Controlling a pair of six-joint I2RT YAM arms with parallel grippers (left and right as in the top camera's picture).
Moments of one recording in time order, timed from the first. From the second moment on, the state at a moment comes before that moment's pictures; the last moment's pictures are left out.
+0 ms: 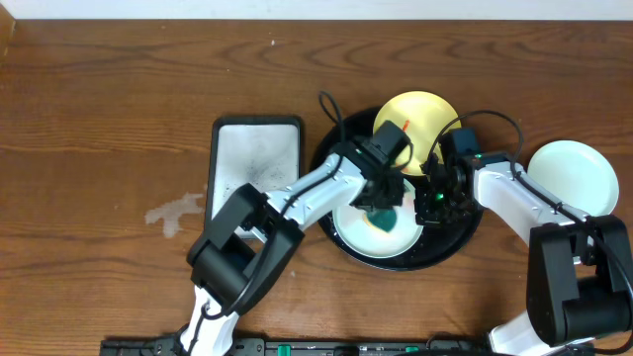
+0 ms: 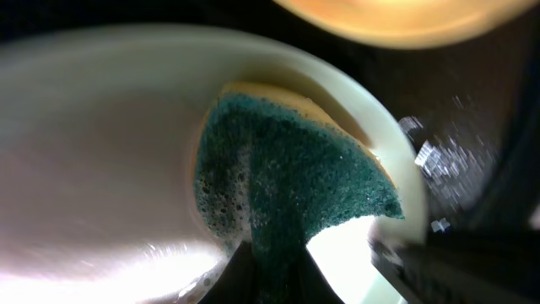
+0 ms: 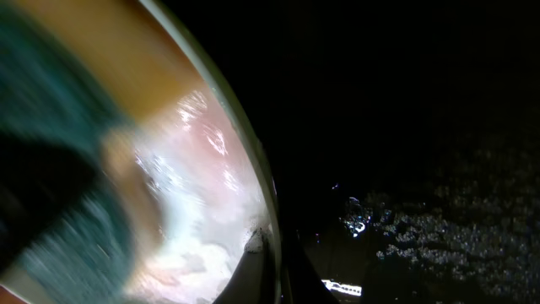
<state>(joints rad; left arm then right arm) -0.77 2.07 1.40 -0.58 0.30 -0.69 0.19 1.74 0.94 -0.77 -0.28 0.20</state>
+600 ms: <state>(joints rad) -0.79 2.06 1.44 -0.89 0.11 -0.65 0.19 1.74 0.94 -0.77 -0.27 0.20</state>
